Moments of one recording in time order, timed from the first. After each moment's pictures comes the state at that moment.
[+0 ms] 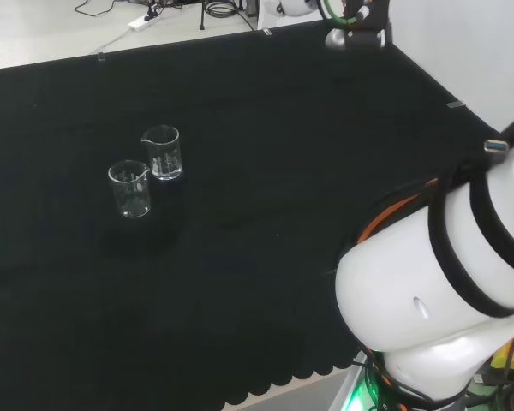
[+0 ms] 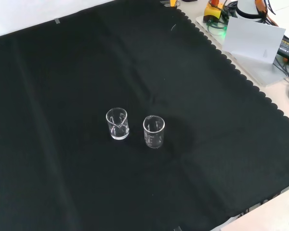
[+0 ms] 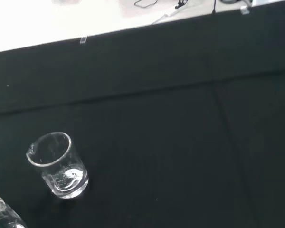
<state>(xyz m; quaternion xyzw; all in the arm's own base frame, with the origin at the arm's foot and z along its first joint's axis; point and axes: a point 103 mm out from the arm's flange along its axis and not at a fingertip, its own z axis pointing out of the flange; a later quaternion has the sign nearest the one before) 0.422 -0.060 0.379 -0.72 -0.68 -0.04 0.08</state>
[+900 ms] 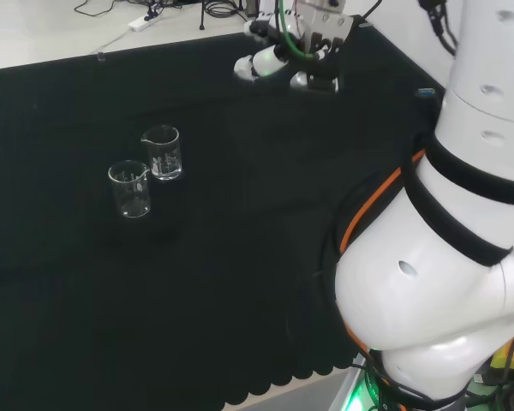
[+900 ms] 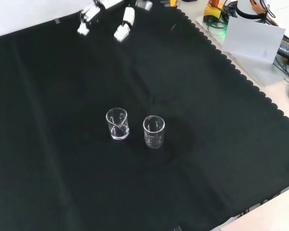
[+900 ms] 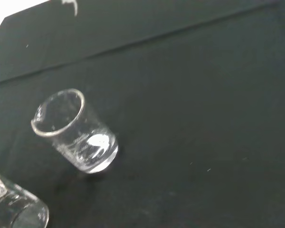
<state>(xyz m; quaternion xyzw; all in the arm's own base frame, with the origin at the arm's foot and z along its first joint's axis) 0.506 -0.042 0.256 -0.68 -0.70 -0.06 0.19</state>
